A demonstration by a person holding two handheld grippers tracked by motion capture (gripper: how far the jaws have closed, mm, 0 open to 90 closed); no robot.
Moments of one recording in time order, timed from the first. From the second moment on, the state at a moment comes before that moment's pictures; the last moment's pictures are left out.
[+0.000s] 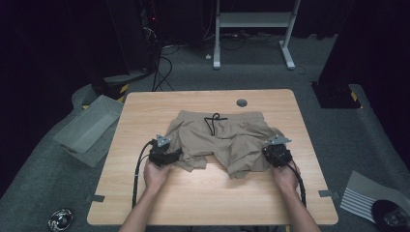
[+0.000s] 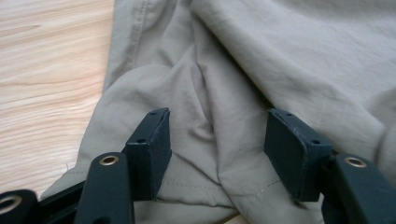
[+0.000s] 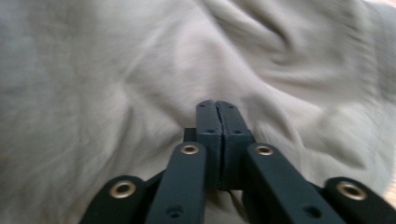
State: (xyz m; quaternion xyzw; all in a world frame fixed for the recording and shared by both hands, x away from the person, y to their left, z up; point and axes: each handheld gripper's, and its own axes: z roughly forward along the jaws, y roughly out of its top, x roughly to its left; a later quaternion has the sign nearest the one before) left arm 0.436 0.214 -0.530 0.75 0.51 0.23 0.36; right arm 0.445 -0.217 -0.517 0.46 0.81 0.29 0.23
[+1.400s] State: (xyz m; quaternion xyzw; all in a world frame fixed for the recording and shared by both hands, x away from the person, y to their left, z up) left arm 0.400 0.198 -0.525 0.76 0.51 0.22 0.34; right arm 0.423 -0.205 -0.526 0.48 0.78 0.33 0.23
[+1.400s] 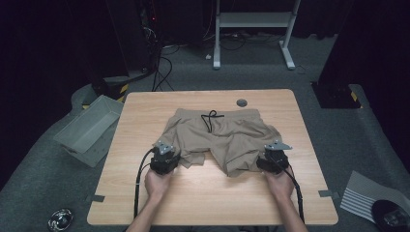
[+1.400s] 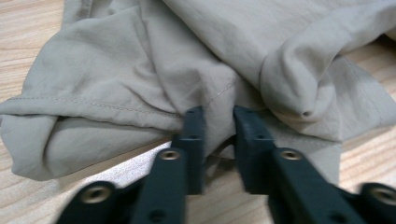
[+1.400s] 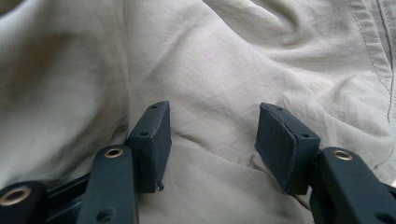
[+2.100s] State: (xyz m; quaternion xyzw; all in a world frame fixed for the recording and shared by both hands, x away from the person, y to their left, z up) left arm 0.370 0.285 -0.506 0.71 0.57 0.26 0.32; right arm 0.424 -0.205 -0.526 0.48 0.78 0.33 0.23
